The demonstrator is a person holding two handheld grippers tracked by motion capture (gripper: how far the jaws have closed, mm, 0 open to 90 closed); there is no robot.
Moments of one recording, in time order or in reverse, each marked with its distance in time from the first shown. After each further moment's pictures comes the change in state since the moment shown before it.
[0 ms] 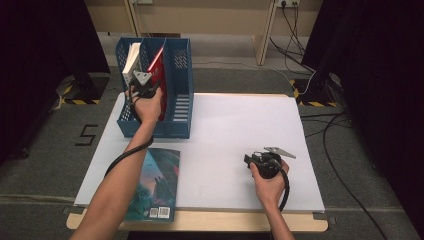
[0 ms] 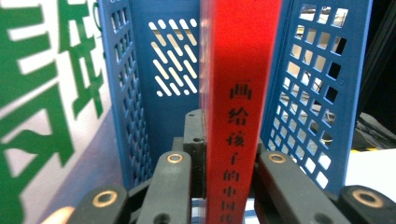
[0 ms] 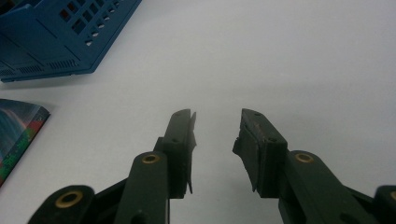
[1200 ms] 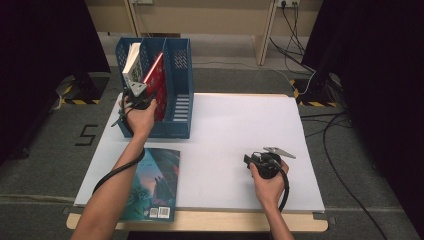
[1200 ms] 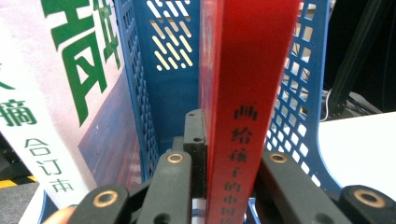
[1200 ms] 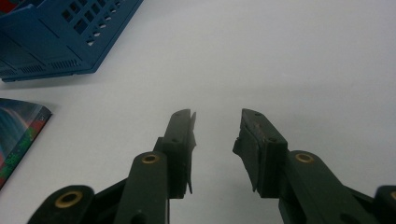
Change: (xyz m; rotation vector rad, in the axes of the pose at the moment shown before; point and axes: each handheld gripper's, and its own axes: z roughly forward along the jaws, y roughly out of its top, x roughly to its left) left arm 0.005 -0.013 -0.042 0.035 -0.019 0.042; right arm 0.002 0.000 -0.001 -0.005 -0.003 -0.002
